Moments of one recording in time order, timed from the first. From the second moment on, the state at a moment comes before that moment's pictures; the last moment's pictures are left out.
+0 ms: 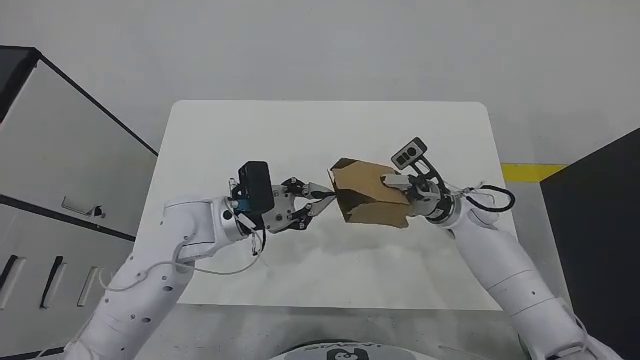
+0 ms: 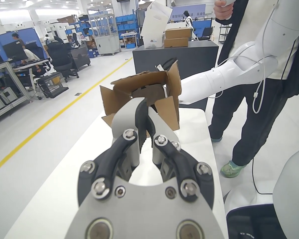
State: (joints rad) left arm 1.46 -1.01 -1.19 -1.93 1.19 -0.86 0.19; right arm -1.29 -1.13 1.12 -1.34 1.15 -0.12 1.43
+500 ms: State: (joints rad) left arm 1.42 -1.01 -1.15 -1.91 1.18 -0.87 0.16; right arm -1.26 -1.15 1.10 -1.33 1.14 -0.08 1.45
